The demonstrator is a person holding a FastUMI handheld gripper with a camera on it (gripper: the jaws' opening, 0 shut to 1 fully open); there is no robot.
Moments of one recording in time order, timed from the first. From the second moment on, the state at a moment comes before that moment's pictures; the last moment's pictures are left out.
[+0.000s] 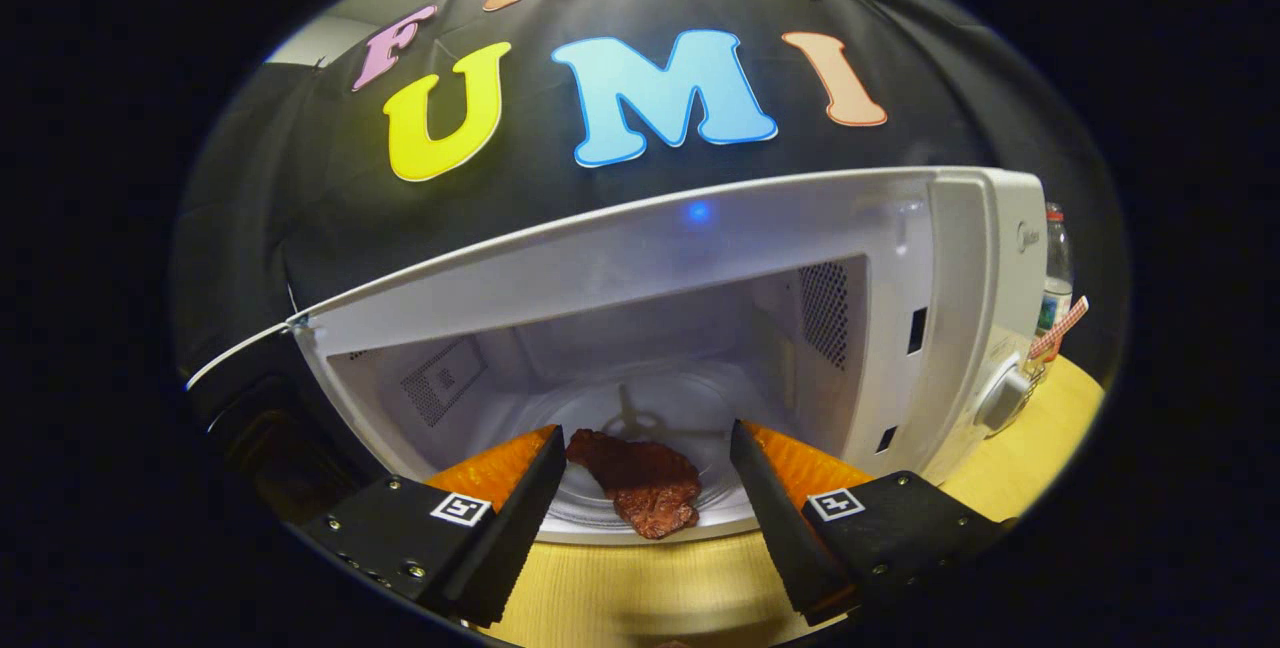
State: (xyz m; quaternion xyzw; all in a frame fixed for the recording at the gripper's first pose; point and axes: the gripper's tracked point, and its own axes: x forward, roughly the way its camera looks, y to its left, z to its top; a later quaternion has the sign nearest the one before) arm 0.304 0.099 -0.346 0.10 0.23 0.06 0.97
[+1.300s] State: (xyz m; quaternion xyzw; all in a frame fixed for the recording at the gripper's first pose) arm 0.083 0.139 -0.148 0.08 0.13 0.15 0.98
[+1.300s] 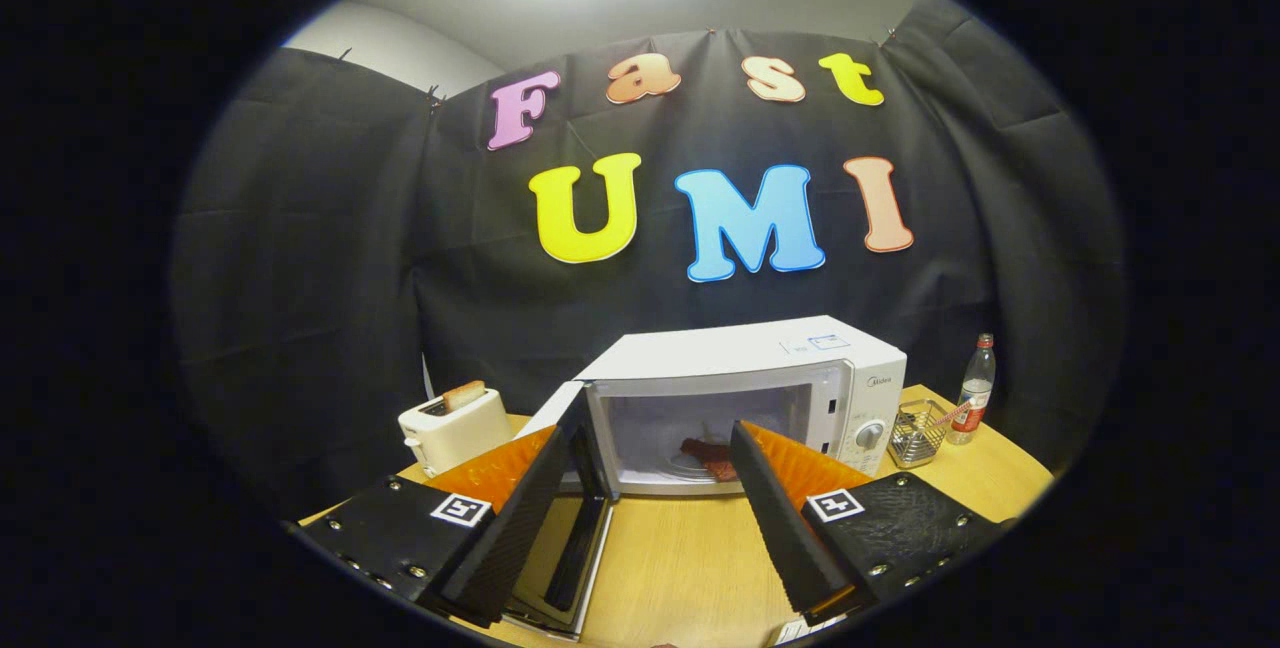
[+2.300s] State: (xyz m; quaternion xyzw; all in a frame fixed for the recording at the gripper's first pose) arm -0.036 0.318 -0.120 0.09 0.12 0.32 0.94
